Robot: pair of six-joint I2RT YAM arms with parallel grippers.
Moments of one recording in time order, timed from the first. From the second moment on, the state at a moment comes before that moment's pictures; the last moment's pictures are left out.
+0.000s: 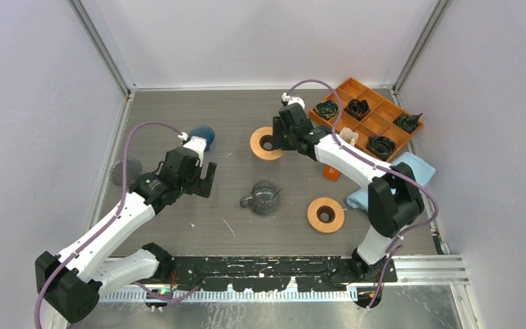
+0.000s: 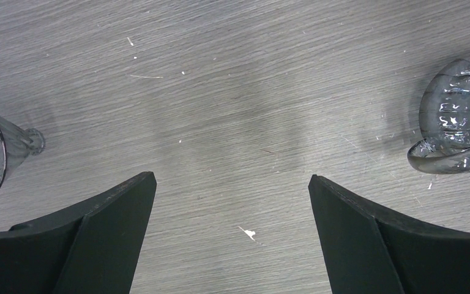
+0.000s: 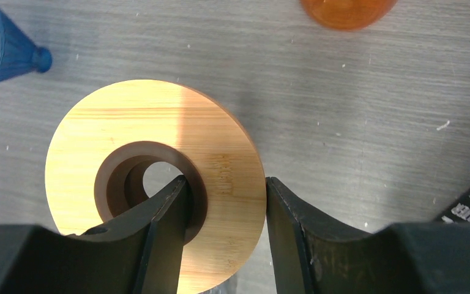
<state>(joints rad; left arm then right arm) -0.57 0.99 0.86 -0.69 -0.32 -0.17 0.58 1.70 1.31 -0.35 0.18 0.44</state>
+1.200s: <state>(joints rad) -0.55 0.99 0.86 -0.70 -0.39 -0.19 0.82 1.41 1.04 -0.50 0.14 0.35</state>
